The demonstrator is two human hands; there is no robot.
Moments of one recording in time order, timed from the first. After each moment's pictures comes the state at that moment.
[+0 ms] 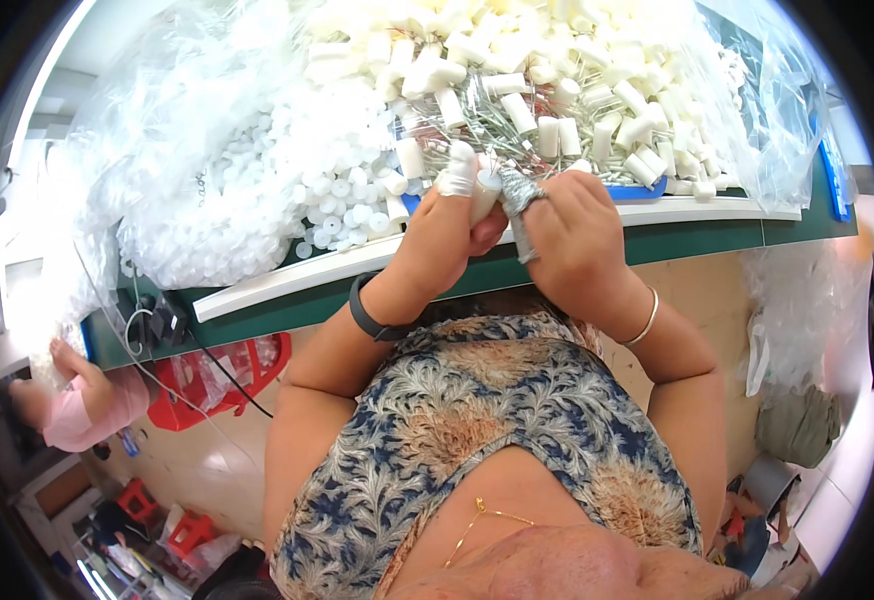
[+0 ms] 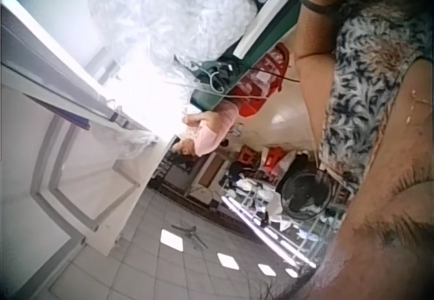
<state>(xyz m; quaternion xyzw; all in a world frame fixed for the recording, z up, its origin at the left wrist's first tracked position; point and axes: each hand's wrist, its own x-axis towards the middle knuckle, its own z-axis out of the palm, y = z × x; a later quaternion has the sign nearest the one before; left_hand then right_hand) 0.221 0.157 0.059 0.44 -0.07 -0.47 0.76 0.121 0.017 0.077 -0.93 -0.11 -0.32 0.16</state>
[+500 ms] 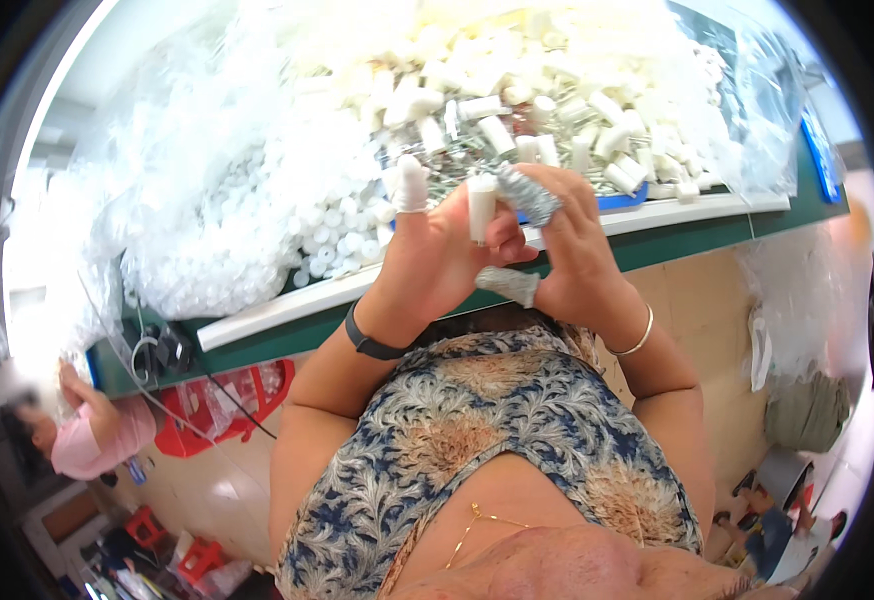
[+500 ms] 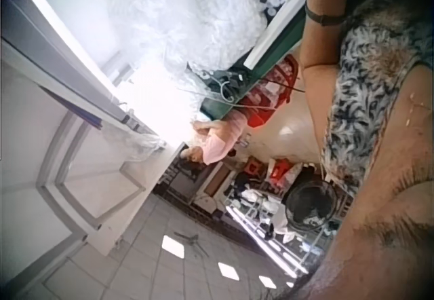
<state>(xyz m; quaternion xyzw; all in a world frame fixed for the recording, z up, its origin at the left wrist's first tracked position) 0.224 0.148 0.077 0.24 -0.11 -0.59 0.77 0.112 0.008 0.088 -0.90 -0.05 -0.32 0.28</state>
